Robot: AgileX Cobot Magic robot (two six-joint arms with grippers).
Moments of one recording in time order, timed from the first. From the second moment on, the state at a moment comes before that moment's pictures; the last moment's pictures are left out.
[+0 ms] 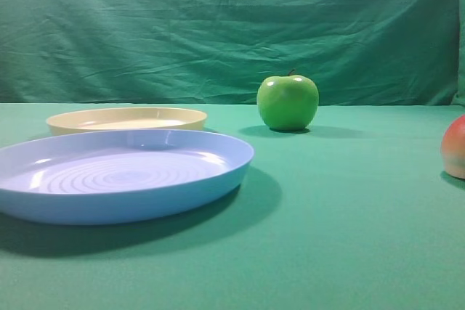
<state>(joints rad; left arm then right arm) 0.06 -0.02 0.01 0.32 0.38 -0.33 0.37 0.85 -1.30 0.15 1.20 -0.16</state>
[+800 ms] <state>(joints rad) 0.06 -0.02 0.01 0.32 0.38 -0.33 0.23 0.38 -1.02 0.01 1.04 -0.06</state>
